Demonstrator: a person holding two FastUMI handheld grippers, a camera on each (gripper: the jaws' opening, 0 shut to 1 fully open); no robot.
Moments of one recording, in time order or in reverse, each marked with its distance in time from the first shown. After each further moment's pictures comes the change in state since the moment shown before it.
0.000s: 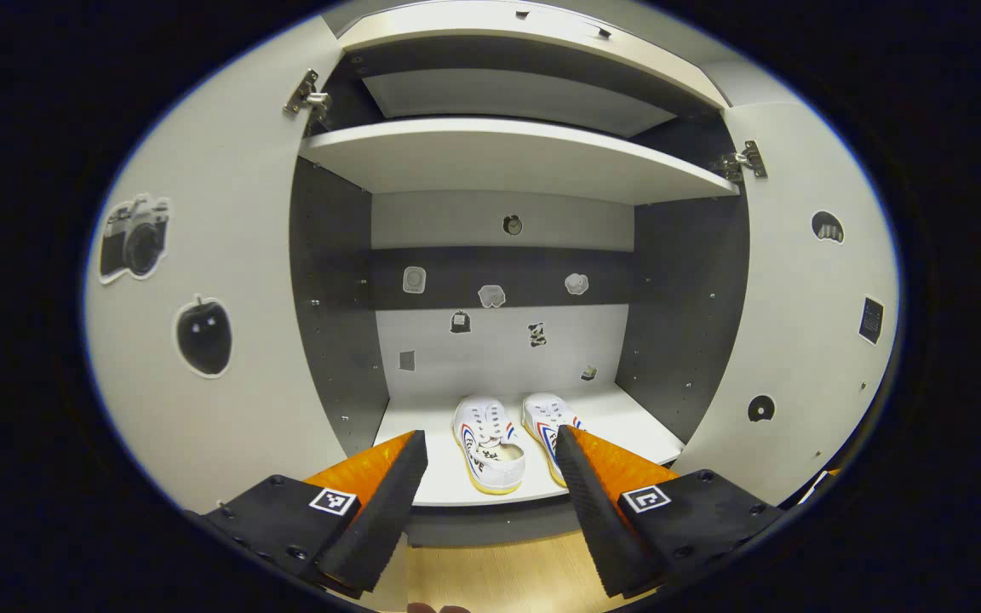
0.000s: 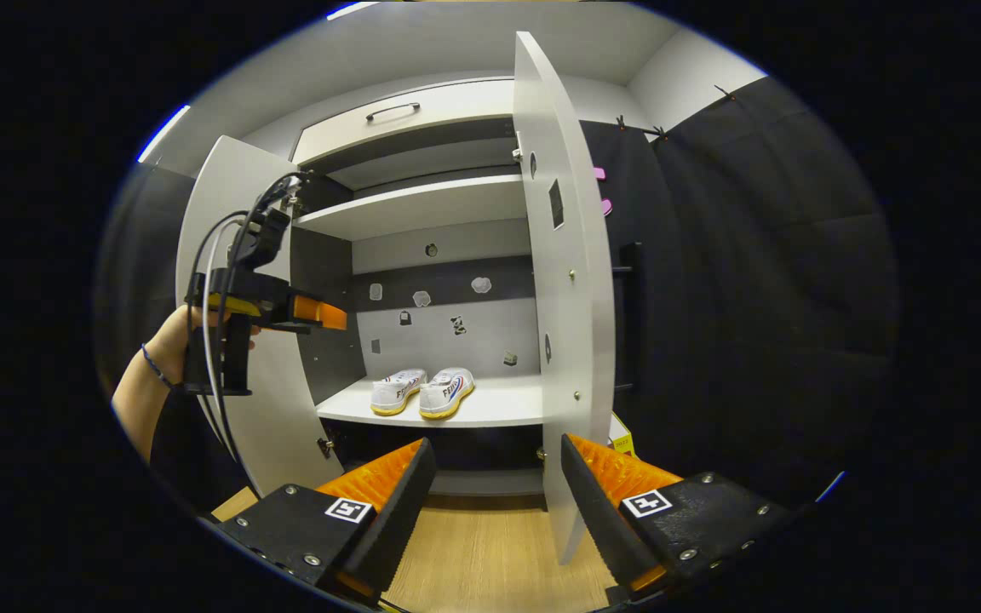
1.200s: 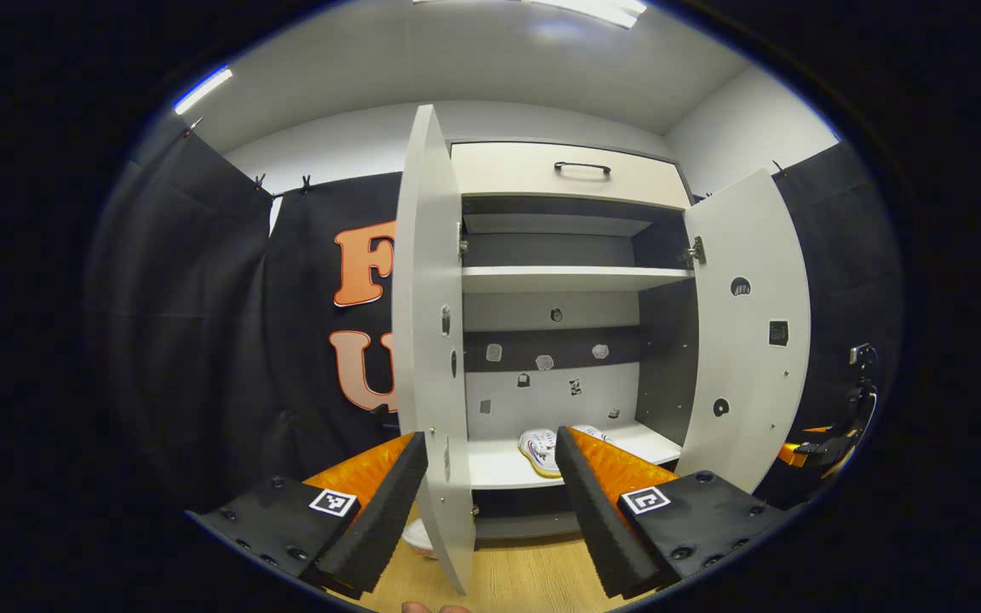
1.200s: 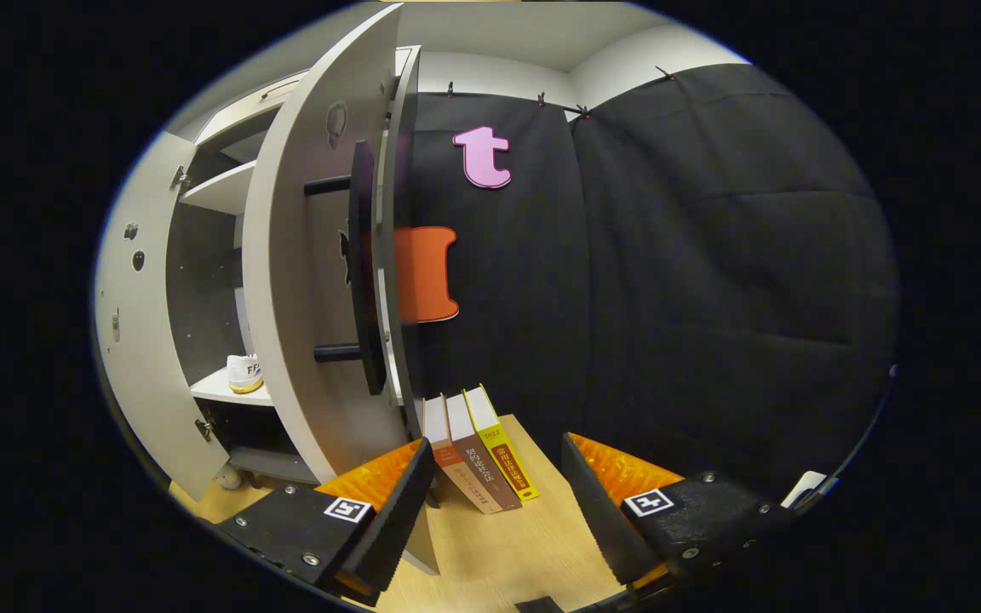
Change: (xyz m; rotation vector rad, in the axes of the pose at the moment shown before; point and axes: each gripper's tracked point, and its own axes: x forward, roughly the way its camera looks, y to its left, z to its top) left arm -0.237 0.075 0.010 0.031 -0.293 0.128; right arm 0.066 -0.163 -0.056 0.019 0.075 -0.246
